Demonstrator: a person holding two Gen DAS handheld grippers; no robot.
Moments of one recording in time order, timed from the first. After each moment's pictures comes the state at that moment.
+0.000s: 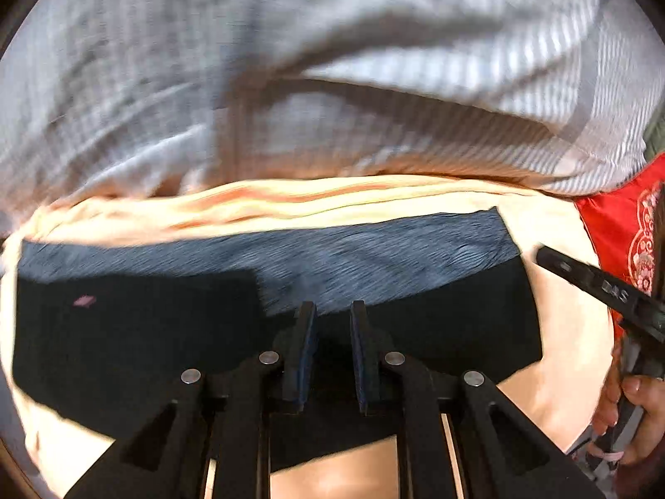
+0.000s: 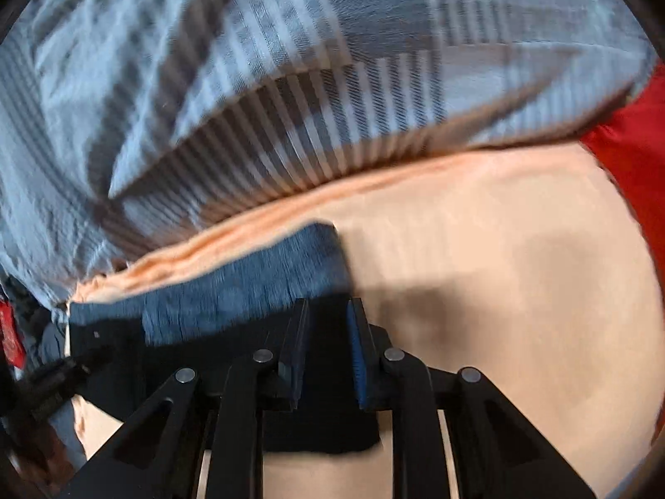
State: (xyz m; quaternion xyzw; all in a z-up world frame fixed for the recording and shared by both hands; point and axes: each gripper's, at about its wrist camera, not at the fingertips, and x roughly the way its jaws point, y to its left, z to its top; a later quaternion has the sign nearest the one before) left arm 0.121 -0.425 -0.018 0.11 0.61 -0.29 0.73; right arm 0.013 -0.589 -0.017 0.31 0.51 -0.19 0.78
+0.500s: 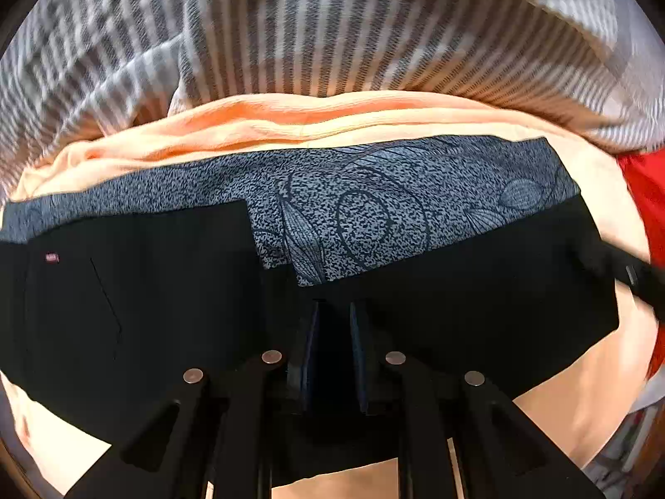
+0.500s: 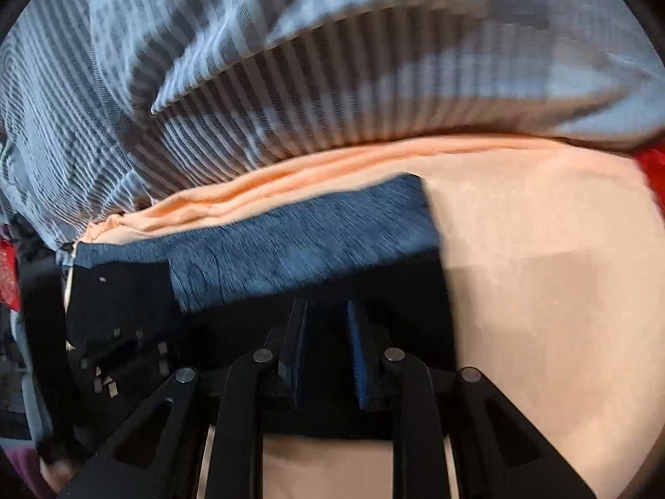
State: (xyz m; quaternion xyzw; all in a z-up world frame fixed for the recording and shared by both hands) left arm 0.104 -0.393 -0.077 0.14 0.63 -0.24 0.72; right arm 0.017 -0.532 -0.027 0.26 0.55 -0.13 0.78
